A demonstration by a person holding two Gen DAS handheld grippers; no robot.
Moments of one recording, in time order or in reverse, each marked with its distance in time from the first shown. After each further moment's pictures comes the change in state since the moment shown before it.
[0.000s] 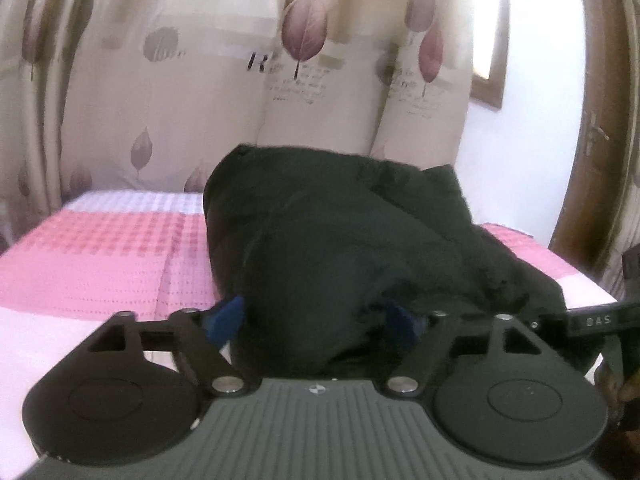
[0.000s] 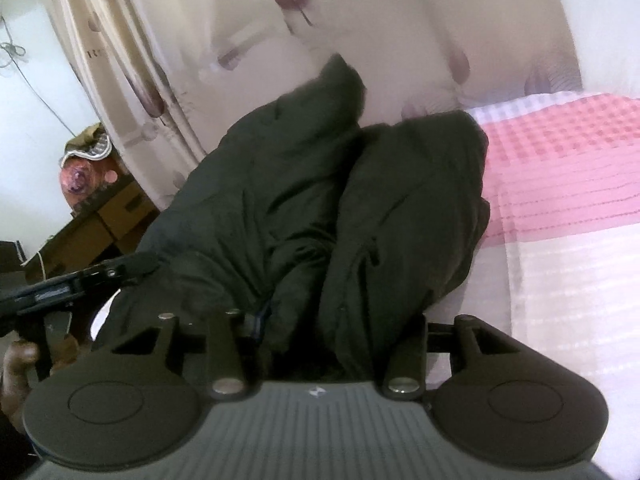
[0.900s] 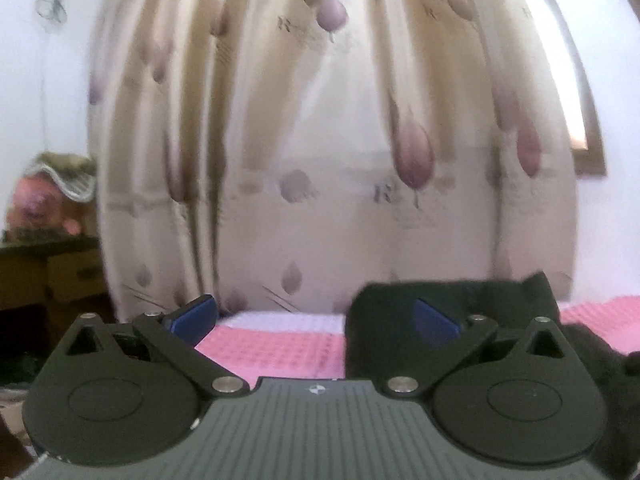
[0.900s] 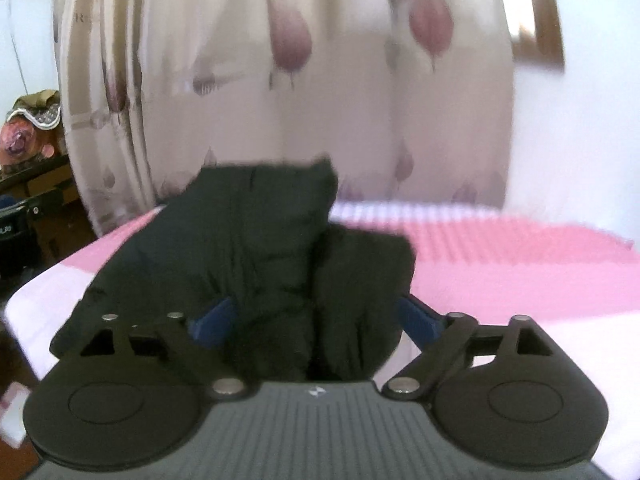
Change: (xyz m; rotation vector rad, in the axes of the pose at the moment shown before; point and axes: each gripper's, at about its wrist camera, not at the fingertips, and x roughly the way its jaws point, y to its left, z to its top) left arm -0.070 -0.055 0.023 0.076 -0.342 0.535; right arm -0.068 0.080 0.005 -0.268 -0.187 -0.356
